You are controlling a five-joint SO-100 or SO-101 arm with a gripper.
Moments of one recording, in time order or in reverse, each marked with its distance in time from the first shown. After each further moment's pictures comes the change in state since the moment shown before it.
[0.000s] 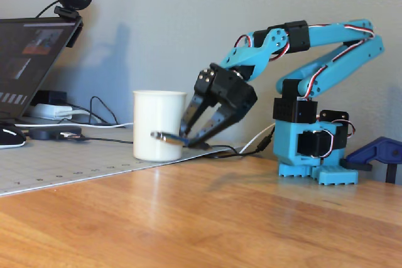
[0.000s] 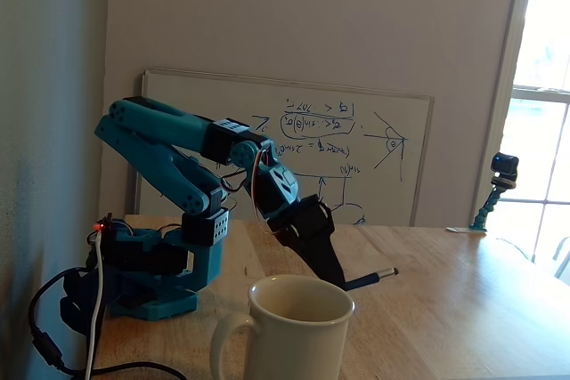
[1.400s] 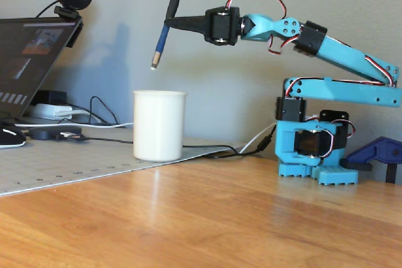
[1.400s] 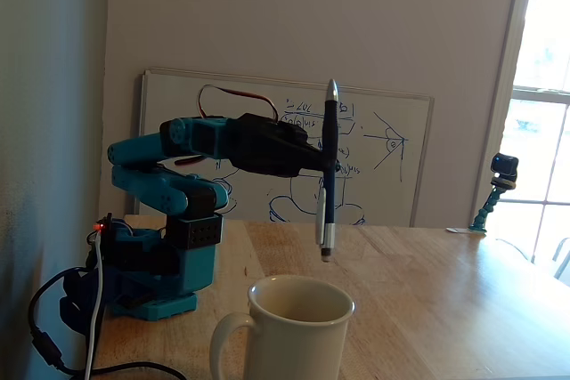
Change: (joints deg) arm 32.5 28.3 0.1 -20.7 -151.8
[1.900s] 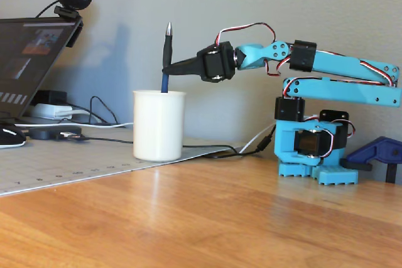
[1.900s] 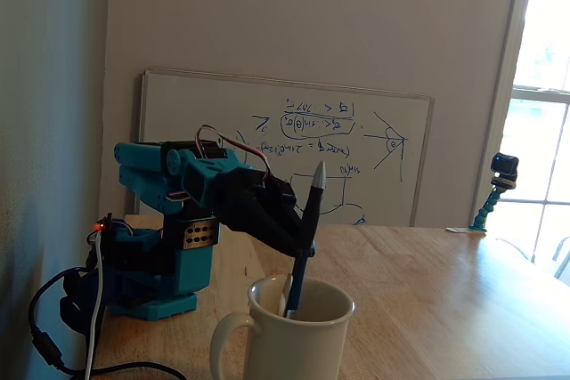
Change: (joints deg) arm 3.8 -0.1 13.3 0.0 -0.1
